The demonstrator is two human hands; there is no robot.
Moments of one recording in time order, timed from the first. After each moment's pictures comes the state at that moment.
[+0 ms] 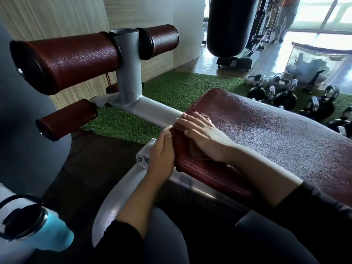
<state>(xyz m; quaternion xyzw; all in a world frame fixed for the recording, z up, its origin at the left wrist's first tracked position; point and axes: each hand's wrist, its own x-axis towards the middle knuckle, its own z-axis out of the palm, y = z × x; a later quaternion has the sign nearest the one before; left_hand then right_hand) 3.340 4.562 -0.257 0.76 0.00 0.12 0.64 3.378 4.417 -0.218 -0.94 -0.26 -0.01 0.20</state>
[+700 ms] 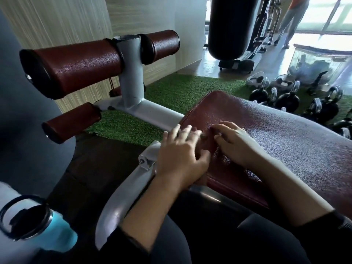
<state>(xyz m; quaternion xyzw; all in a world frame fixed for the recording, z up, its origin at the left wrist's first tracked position) 3.322 4.538 -0.226 0.97 -0.13 0.13 0.14 3.366 4.365 -0.232 -0.96 -0.12 -0.11 0.24</state>
